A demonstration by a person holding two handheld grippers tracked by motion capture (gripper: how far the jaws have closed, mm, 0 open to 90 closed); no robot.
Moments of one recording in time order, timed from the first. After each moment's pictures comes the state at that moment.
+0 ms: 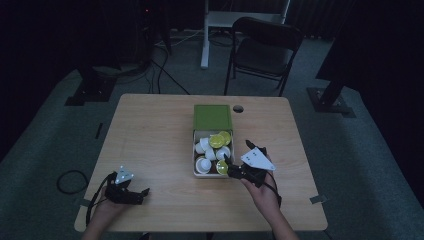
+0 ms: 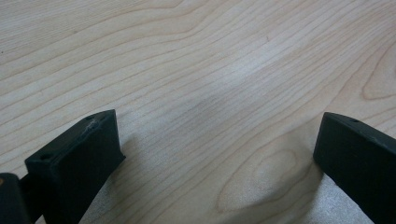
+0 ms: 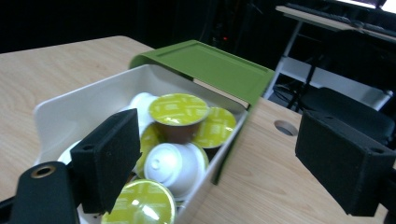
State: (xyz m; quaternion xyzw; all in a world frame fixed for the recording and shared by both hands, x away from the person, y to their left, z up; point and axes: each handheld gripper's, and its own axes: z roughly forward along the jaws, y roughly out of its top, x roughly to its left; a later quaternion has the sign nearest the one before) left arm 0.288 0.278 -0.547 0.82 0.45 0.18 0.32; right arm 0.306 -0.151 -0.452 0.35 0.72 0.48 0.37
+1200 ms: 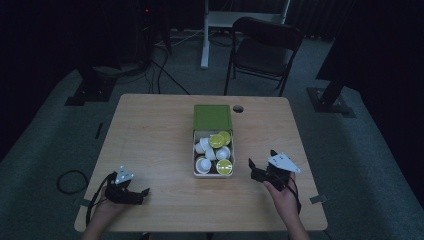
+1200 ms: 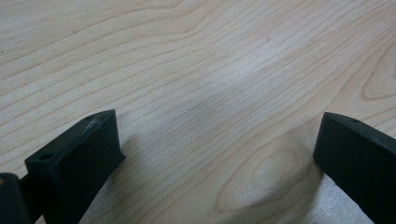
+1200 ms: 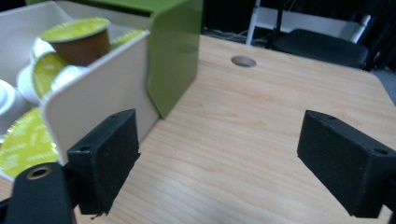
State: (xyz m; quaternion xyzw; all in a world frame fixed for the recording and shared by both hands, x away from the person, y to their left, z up) left arm 0.288 0.278 -0.547 0.82 0.45 0.18 0.32; right arm 0.310 -0.223 -0.491 0.45 0.70 0.44 0.33
